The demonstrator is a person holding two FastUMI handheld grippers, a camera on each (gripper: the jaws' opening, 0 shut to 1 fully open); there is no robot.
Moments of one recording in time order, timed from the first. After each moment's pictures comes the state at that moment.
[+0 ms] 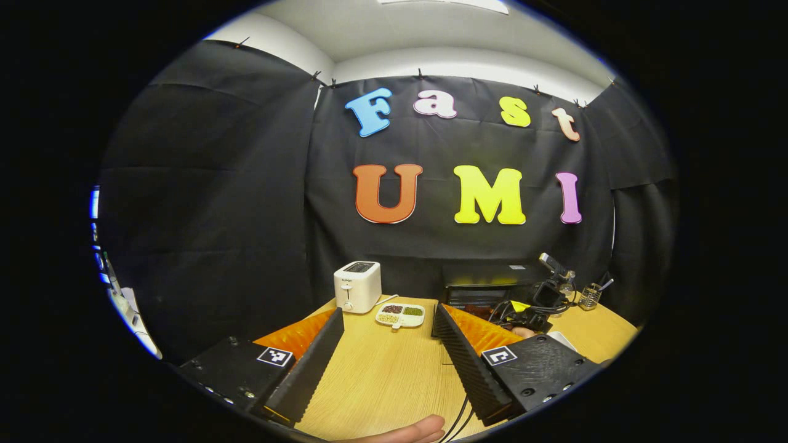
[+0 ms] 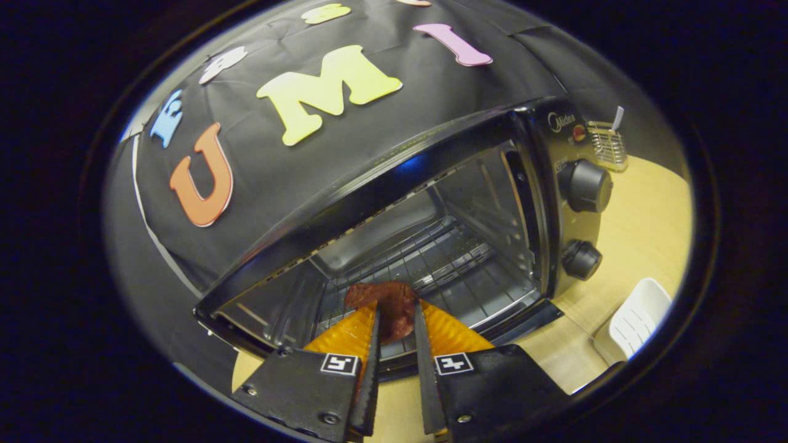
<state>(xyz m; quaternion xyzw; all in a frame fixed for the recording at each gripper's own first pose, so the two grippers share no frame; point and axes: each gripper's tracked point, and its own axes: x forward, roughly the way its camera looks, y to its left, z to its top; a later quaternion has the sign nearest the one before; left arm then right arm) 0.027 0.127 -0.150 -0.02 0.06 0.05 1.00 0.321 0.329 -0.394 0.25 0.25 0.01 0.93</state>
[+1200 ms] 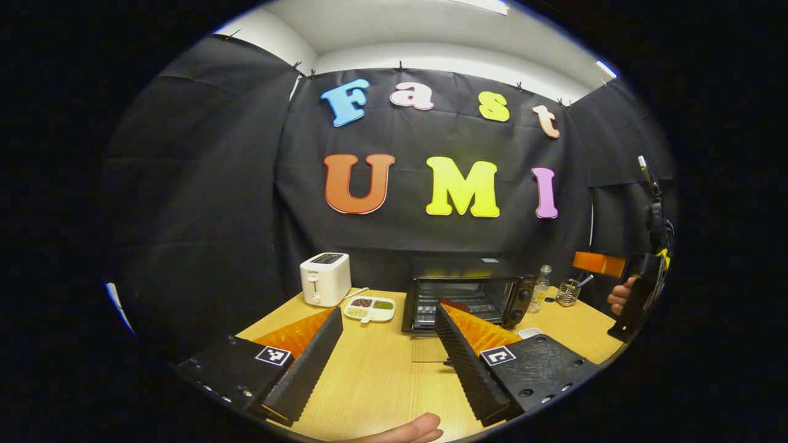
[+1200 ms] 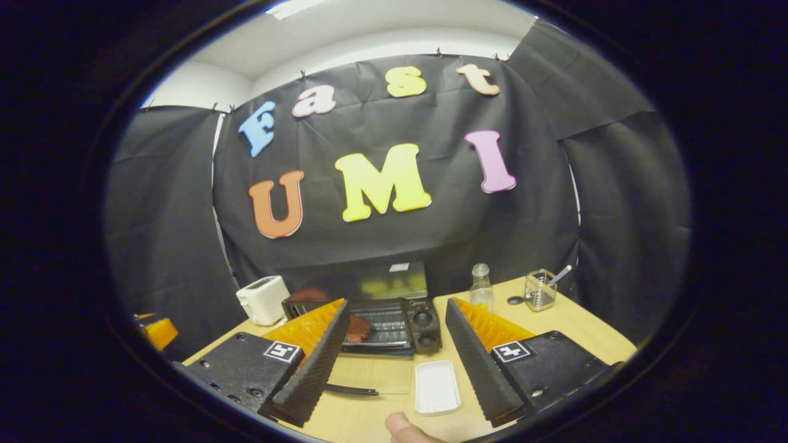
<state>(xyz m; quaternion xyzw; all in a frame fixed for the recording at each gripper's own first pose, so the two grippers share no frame) 0.048 0.067 -0.167 -0.03 0.06 -0.03 1.00 0.109 0.145 -0.160 0.11 0.08 0.07 0.99</state>
